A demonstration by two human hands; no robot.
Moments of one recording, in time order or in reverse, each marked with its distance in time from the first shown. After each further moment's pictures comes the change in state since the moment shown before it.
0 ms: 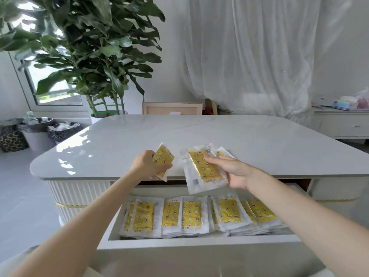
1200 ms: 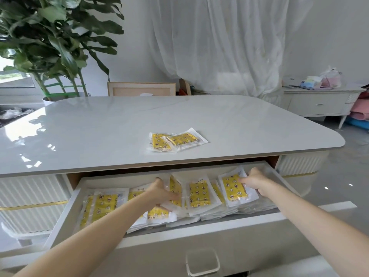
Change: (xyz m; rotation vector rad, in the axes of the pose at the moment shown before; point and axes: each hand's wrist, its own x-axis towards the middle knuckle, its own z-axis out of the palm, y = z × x) left_hand -0.026 0.015 0.152 -0.138 -0.475 -0.306; right_hand -0.011 0.088 -0.168 -0.668 0.742 0.256
